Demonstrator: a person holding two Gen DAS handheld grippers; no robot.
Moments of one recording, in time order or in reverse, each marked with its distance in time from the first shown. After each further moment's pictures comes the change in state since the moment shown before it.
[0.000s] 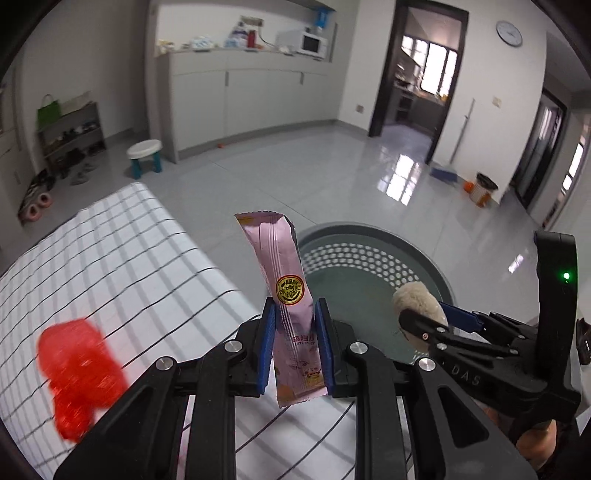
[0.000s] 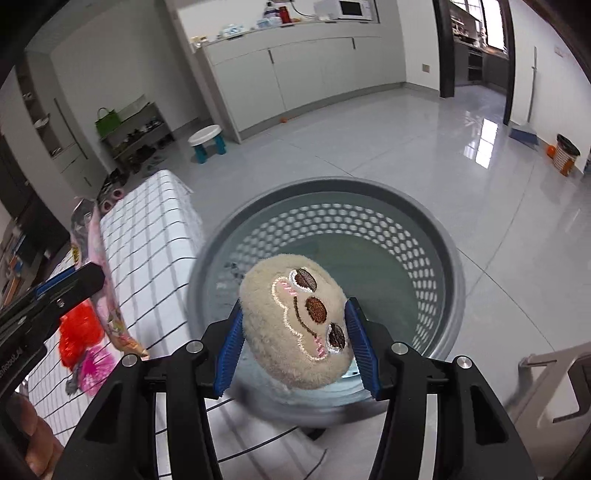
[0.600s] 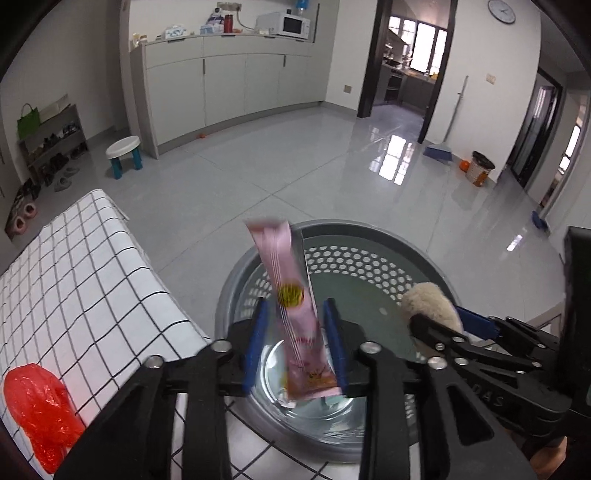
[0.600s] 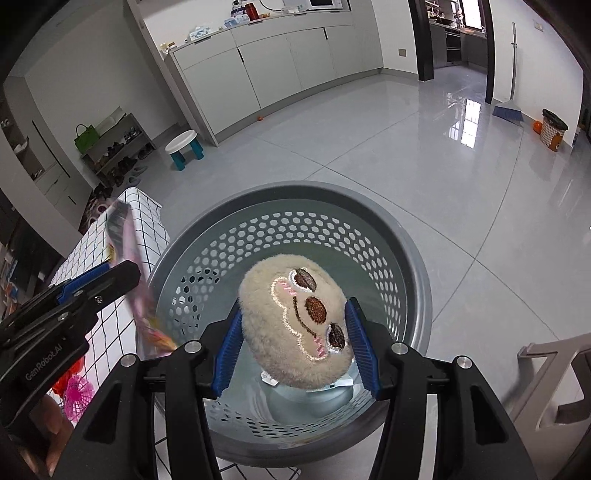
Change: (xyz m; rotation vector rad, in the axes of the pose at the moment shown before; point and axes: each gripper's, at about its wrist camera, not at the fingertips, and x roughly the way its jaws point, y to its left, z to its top) left arm 0.067 -0.036 0.026 0.047 0.054 0.006; right arm 0.014 -0.040 0.018 0.076 -0.001 -0.018
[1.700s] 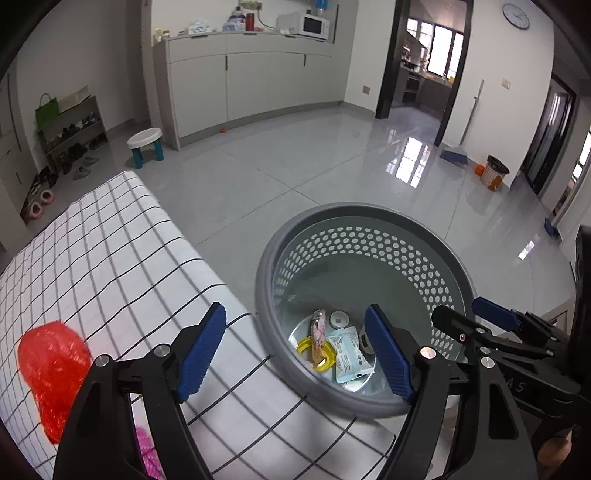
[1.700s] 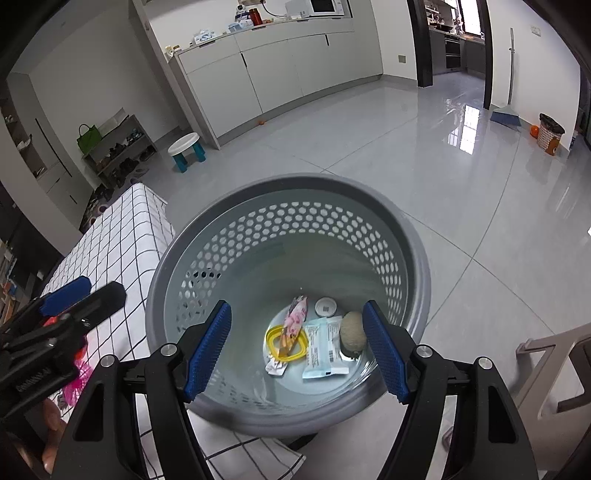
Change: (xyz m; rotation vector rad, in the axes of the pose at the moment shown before) left arm -0.035 0.021 -0.033 -0.048 -0.003 0.052; right arm -0.016 0.016 -0.025 -0.021 -0.016 -0.007
